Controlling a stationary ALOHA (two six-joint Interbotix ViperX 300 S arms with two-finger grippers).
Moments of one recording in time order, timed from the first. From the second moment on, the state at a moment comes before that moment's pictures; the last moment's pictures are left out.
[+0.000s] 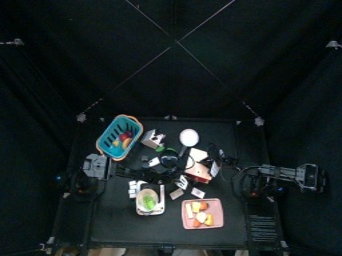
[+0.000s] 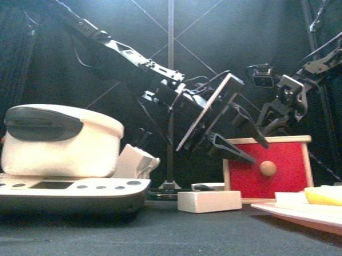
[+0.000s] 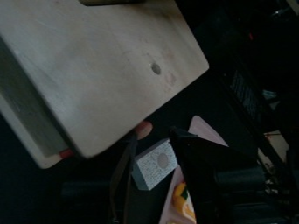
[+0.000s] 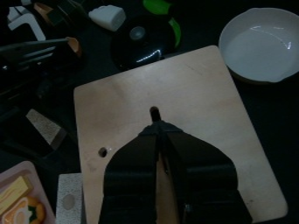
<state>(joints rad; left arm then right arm) 0.00 0.45 0.21 -0.74 -0.22 -0.14 -0.39 -0.56 1.11 0.13 0.07 0.04</state>
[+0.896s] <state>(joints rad) 0.00 0.52 0.13 -0.87 -0.20 -0.14 -0.40 -0.53 1.12 0.12 0.06 0.04</state>
